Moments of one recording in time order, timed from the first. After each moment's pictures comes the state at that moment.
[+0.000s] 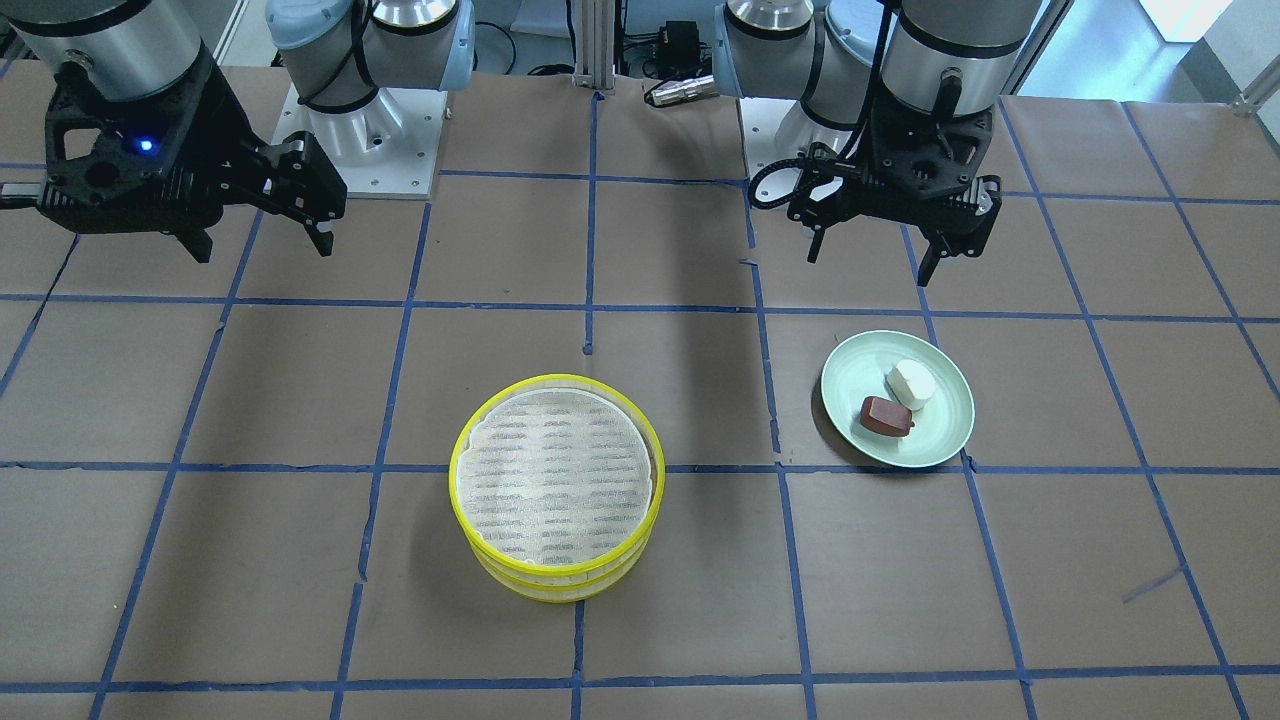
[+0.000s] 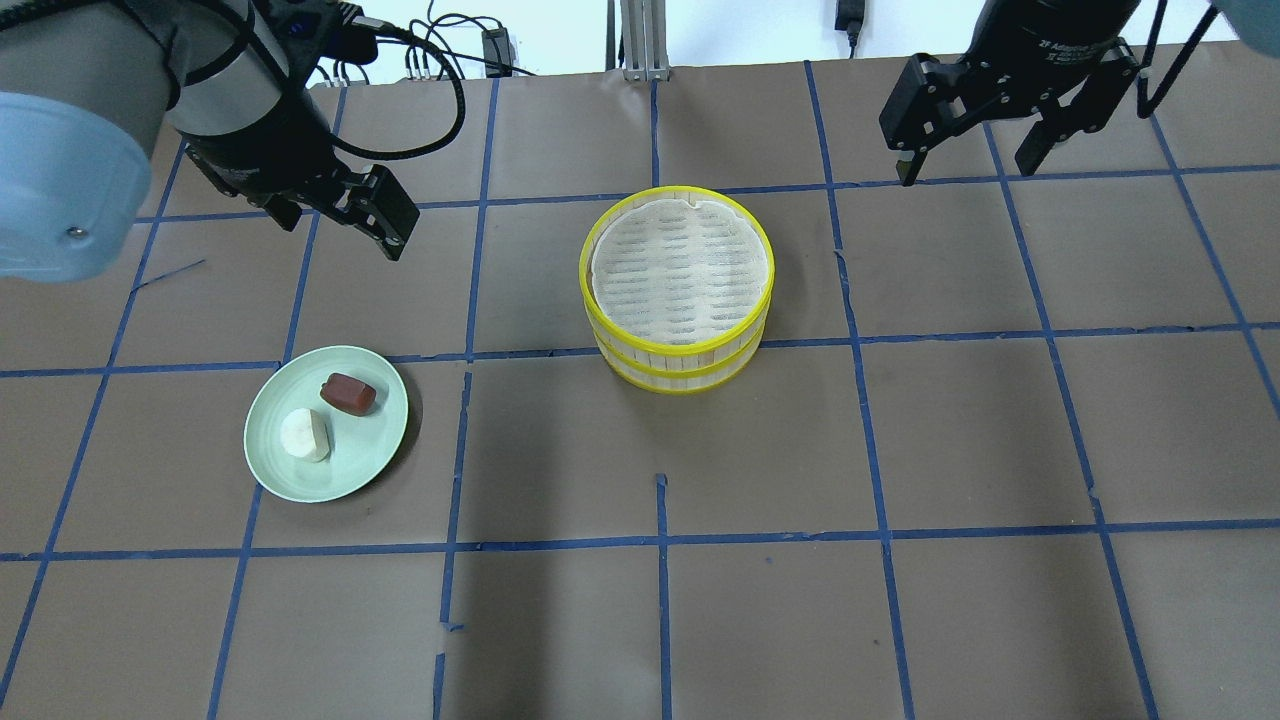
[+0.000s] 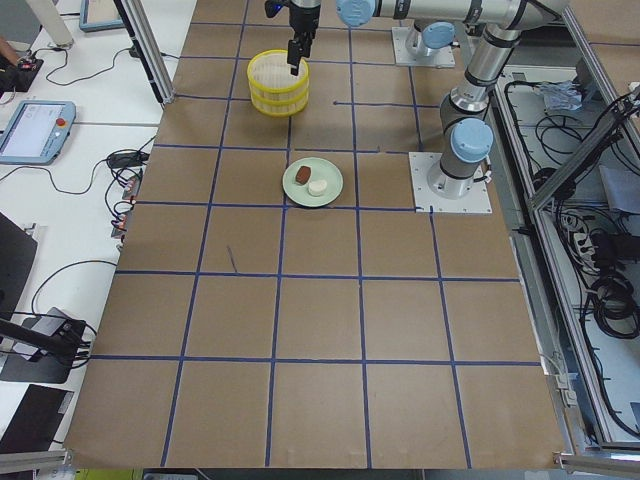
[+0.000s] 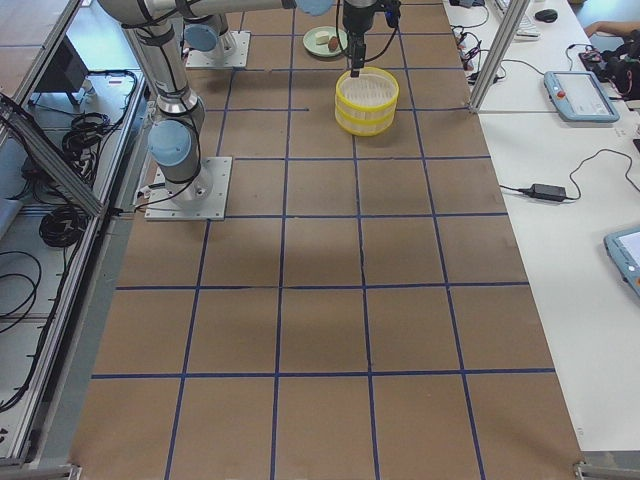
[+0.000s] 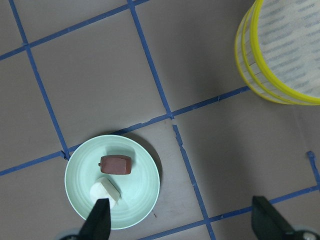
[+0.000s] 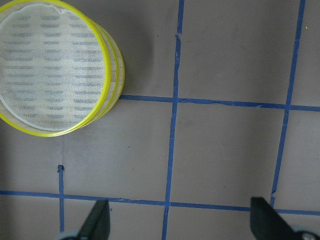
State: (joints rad) left arm -1.59 -1.55 -1.61 -1.47 1.62 0.29; right arm 1.55 -1.50 1.40 -1.46 -1.54 -0.09
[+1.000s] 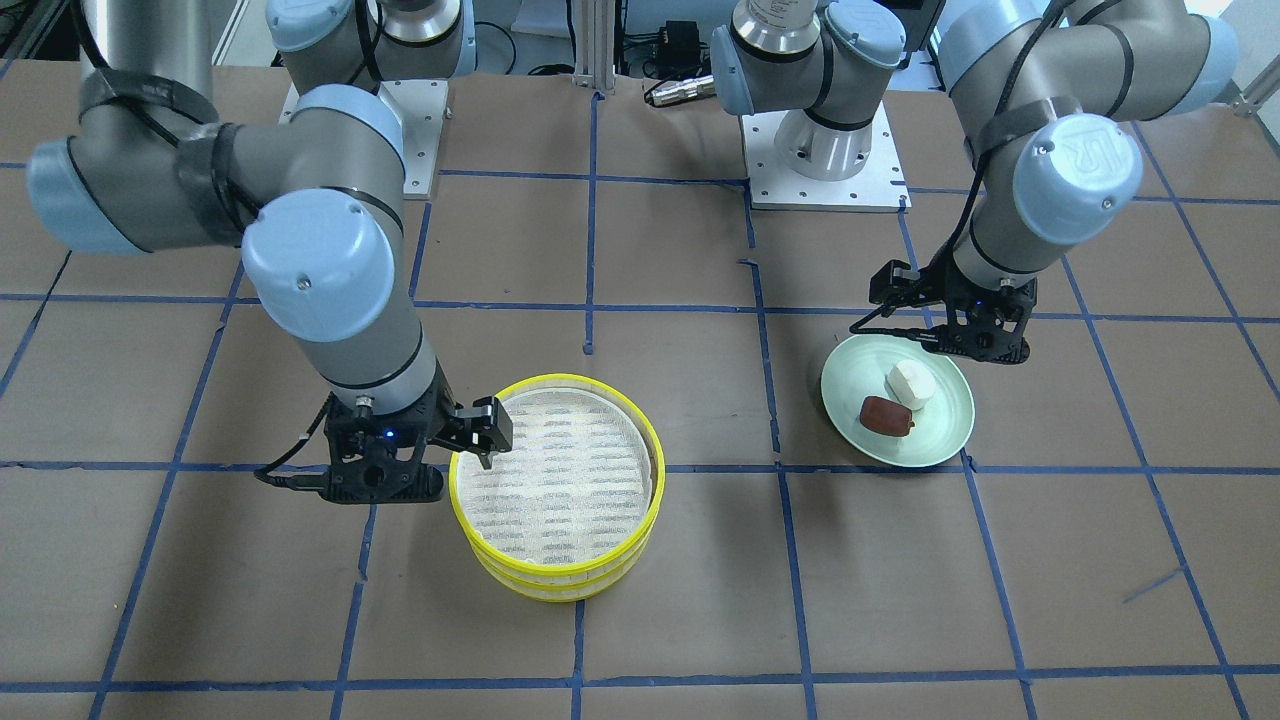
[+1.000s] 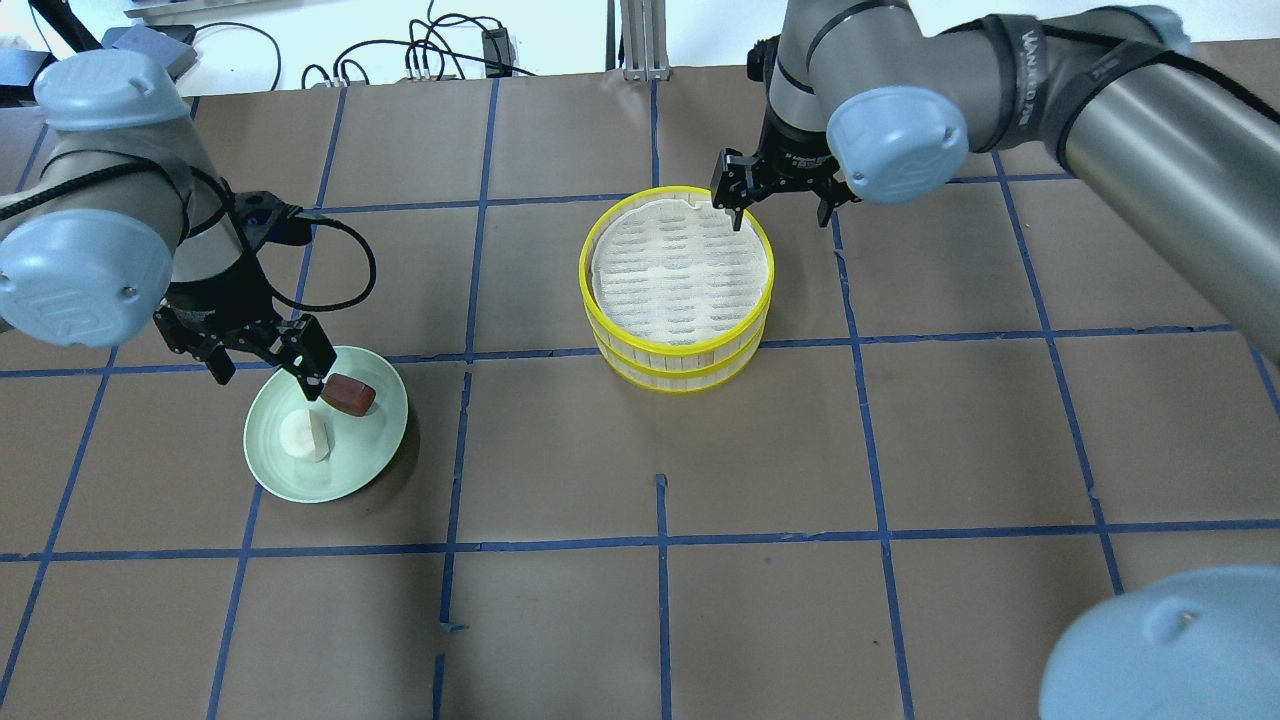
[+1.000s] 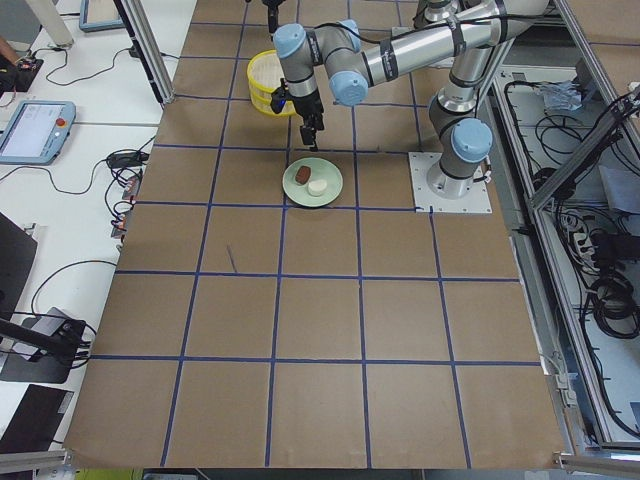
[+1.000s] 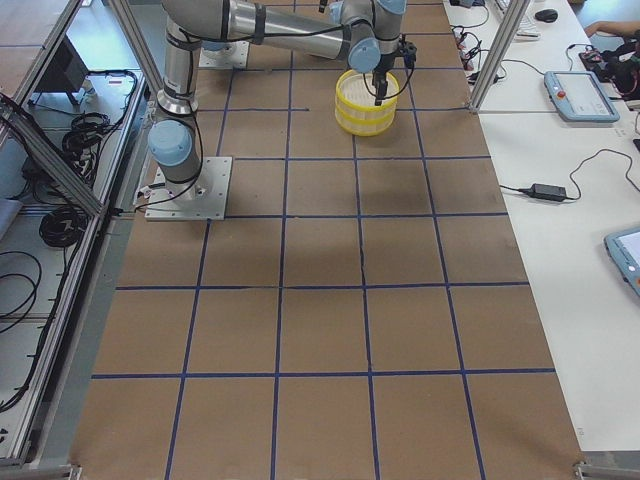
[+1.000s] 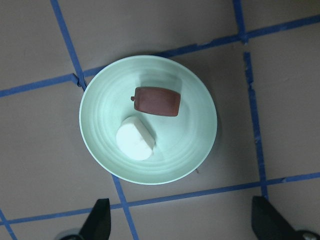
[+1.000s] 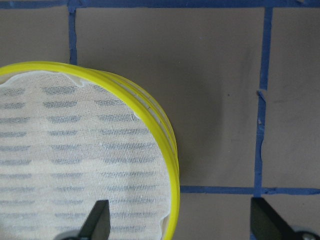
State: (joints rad) left arm -1.36 -1.66 -1.87 -1.44 1.75 0.37; right arm 1.72 -1.16 1.51 -1.95 -1.53 0.13
